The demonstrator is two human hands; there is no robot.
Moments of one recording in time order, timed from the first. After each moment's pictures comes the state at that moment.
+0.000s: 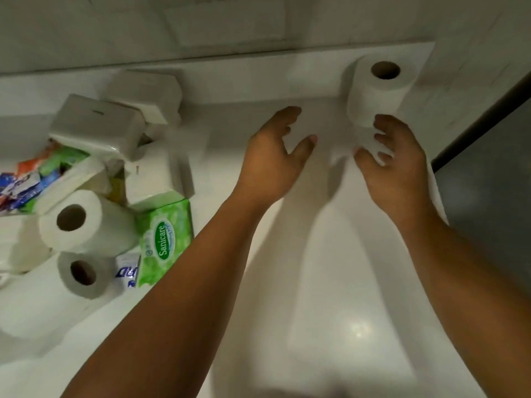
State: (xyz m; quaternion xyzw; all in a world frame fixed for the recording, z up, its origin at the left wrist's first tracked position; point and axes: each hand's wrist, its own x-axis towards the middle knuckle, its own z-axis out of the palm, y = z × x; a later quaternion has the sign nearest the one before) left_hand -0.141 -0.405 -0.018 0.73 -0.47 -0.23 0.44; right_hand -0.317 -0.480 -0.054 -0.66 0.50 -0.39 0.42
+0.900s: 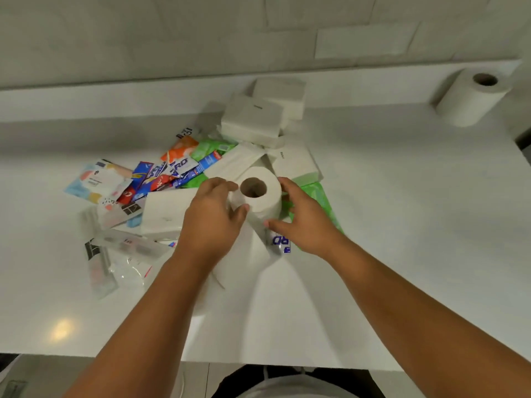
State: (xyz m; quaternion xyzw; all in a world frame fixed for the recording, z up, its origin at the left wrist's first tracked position) left_hand 0.108 -0.103 0.001 0.84 -0.47 -0.11 0.23; right_hand -0.048 -0.210 -0.044 -0.77 0.33 -0.19 0.51
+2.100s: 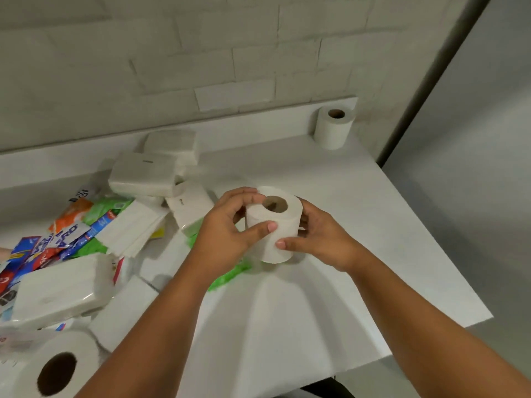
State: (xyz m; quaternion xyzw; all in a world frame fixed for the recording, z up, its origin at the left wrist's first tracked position) left_hand -0.025 -0.208 0.016 0.55 -0.54 -0.39 0.50; right_hand -0.224 -0.267 0.006 -0.64 0.36 -0.26 0.63
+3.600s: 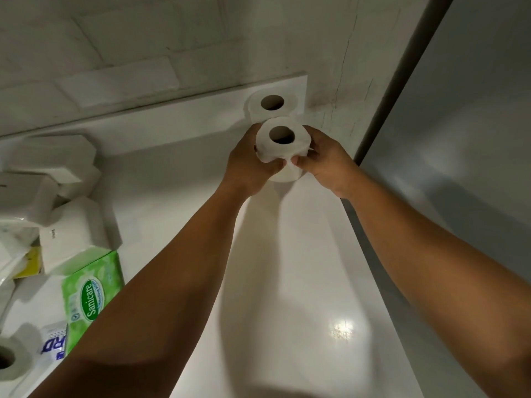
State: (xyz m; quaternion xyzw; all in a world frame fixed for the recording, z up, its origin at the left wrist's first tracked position) left_hand -0.206 -0.499 -0.039 0.68 -0.54 -0.30 0.40; right_hand -0.382 -0.557 -0.053 -0.66 0.42 -0.29 0.55
